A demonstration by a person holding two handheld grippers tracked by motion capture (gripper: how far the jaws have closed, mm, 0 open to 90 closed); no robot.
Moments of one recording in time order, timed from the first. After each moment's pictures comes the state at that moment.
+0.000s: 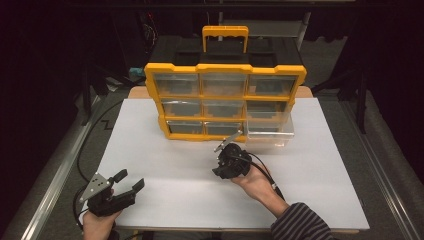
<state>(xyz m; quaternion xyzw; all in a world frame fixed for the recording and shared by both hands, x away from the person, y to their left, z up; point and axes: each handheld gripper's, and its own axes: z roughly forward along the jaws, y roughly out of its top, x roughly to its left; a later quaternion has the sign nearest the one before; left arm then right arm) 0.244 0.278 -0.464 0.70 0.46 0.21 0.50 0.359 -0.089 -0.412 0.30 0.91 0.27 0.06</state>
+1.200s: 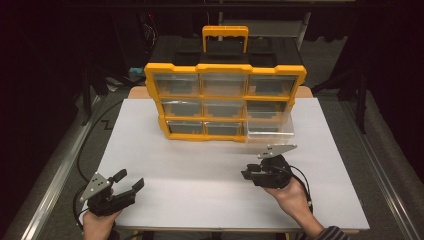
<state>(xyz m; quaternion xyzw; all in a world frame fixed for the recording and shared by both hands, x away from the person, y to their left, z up) 0.245 0.279 -0.464 0.70 0.46 0.22 0.50 0.323 -0.187 -0.410 0.35 0.86 0.37 0.09</state>
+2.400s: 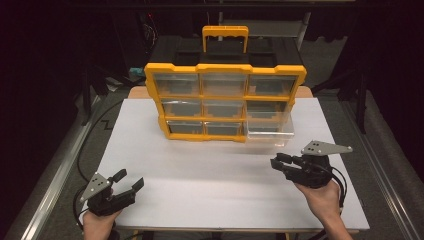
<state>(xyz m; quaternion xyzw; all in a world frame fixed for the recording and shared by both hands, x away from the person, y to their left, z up) 0.245 0.279 -0.464 0.70 0.46 0.22 0.50 0.300 -0.255 -0.366 0.38 0.79 0.45 0.15</state>
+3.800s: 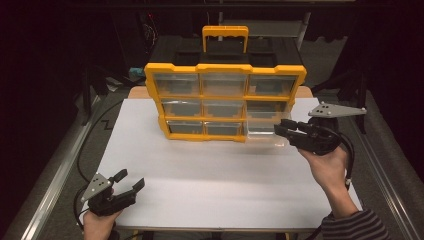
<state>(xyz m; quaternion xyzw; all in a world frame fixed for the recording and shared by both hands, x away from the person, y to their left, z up) 0.245 0.277 -0.464 0.70 0.46 0.22 0.50 0.340 -0.249 -0.294 0.38 0.78 0.47 0.19</state>
